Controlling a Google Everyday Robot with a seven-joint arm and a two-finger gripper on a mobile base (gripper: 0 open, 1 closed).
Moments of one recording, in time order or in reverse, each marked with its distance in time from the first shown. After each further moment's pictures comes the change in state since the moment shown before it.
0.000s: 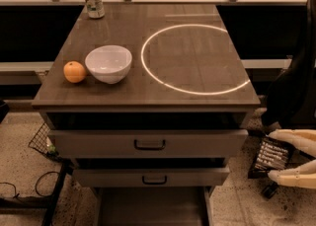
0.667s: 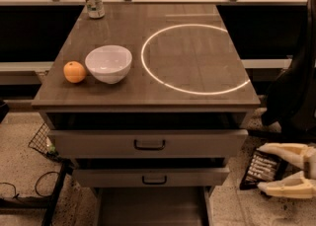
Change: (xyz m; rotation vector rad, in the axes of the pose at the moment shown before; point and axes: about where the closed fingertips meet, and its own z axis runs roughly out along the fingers) arm 0.049 0.005 0.021 -0.006 0.063 -0.012
